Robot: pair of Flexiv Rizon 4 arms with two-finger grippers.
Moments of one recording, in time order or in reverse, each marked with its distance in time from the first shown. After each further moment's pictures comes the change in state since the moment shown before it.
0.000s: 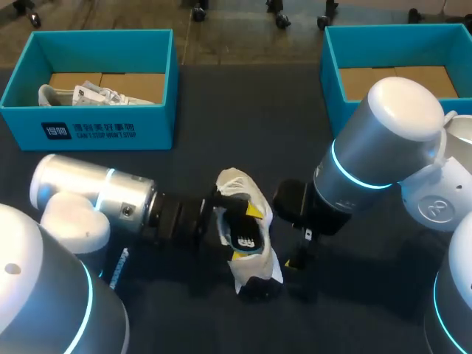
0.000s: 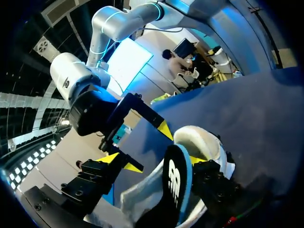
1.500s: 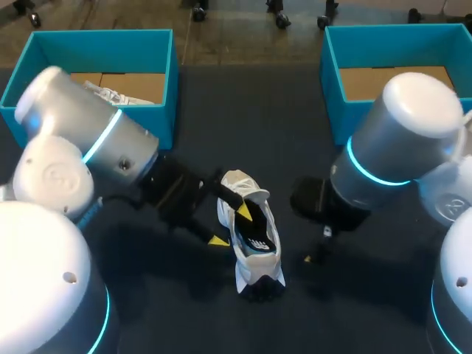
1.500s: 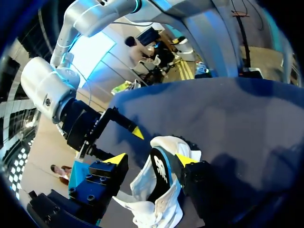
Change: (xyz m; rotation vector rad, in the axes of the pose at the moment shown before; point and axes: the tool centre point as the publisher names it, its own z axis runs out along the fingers) left arm -0.014 -0.032 -0.041 -0.156 0.414 0.099; right arm -0.018 -0.038 -0.016 0.054 -0.046 0.003
